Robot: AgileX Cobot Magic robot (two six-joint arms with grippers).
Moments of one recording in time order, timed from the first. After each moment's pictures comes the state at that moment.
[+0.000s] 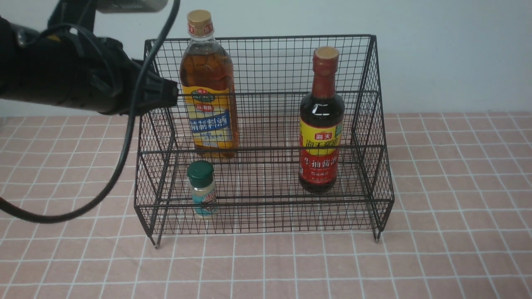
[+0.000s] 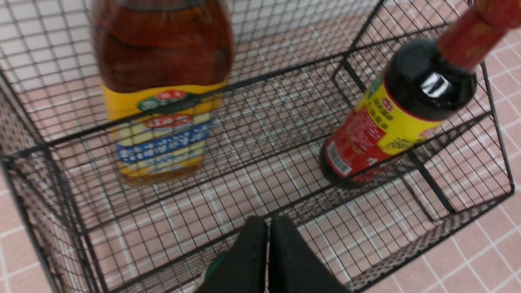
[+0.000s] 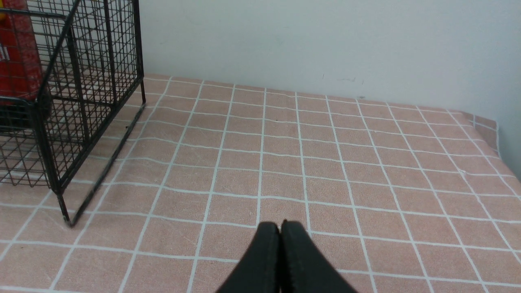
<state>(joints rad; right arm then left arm) -0.01 -0.01 0.02 -0.04 0.37 -0.05 -0.16 1.36 -1.17 -0.63 0.70 0.54</state>
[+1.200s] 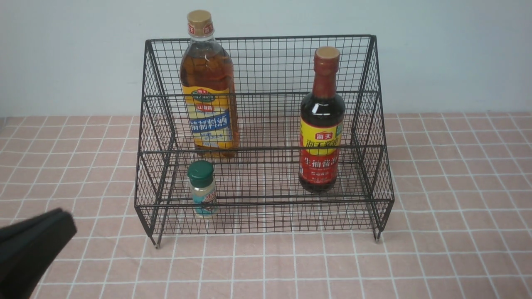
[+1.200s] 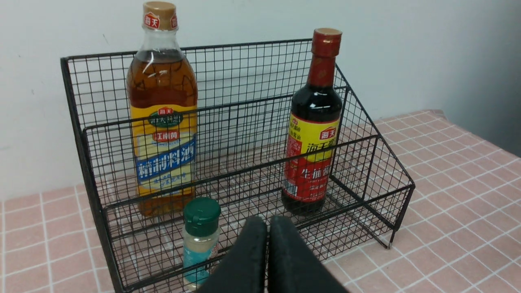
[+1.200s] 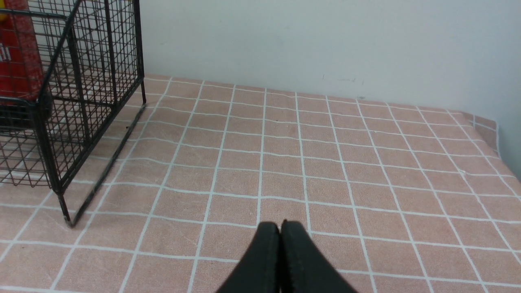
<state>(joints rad) -0.01 -0.01 0.02 -0.04 0.37 -0.05 -0.16 0.24 -0.43 -0.77 0.49 0.65</state>
